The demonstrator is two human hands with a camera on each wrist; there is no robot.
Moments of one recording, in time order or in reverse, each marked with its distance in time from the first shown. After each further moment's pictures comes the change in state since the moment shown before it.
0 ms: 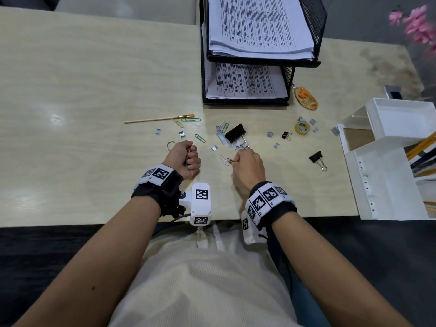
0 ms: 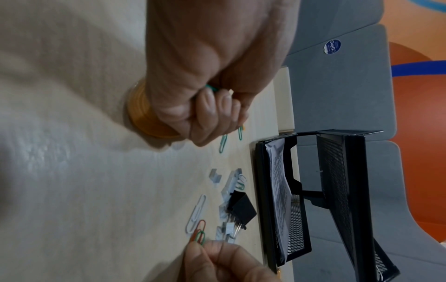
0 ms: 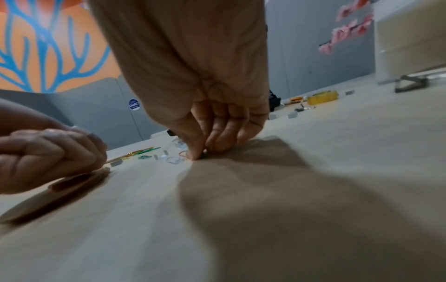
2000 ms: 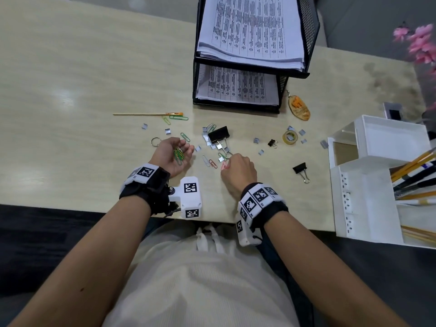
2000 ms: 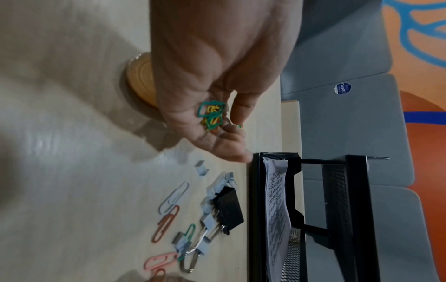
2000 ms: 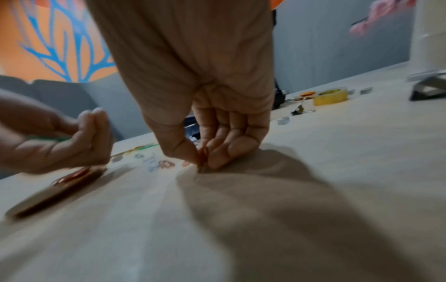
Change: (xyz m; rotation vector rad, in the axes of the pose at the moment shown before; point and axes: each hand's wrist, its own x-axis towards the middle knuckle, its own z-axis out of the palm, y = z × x) left_hand 0.000 -0.014 0.027 -0.296 0.115 0.165; right_hand 0.004 0.022 -0.032 -0.038 -0.188 -0.021
